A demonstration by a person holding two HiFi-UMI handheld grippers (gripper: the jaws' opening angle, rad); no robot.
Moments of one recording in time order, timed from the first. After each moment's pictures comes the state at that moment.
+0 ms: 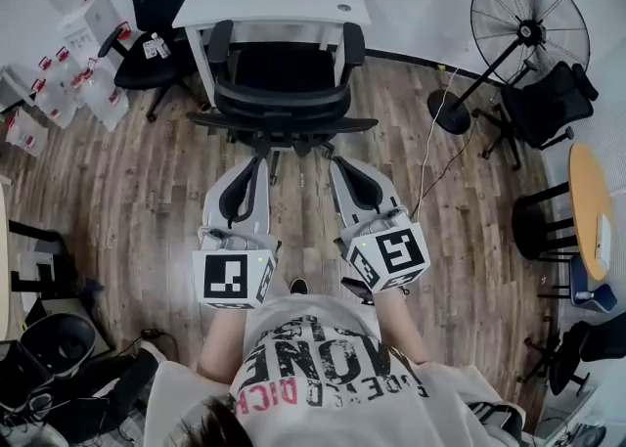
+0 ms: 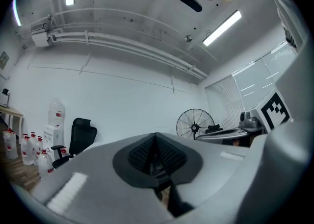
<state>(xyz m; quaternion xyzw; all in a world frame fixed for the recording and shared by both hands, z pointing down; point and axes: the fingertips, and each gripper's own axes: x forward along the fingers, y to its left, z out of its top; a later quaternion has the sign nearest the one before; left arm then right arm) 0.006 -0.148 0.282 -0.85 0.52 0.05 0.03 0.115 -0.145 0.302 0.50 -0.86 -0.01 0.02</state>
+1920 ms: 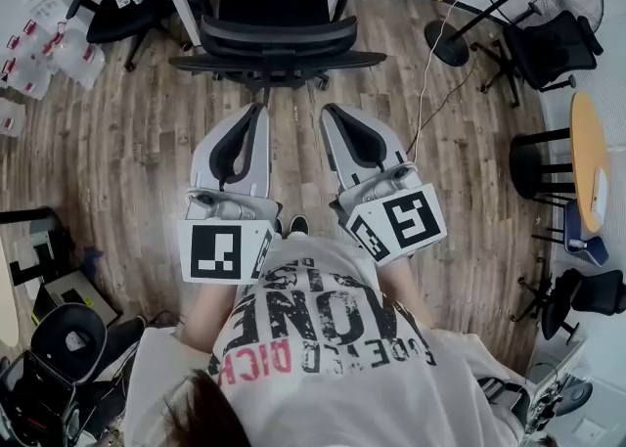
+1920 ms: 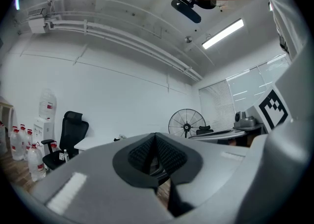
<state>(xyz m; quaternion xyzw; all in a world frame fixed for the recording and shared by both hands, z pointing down) -0.003 -0.161 0.284 -0.88 0.47 0.04 0.00 0.076 -0.152 0.298 0.50 -0.86 0.03 0.03</state>
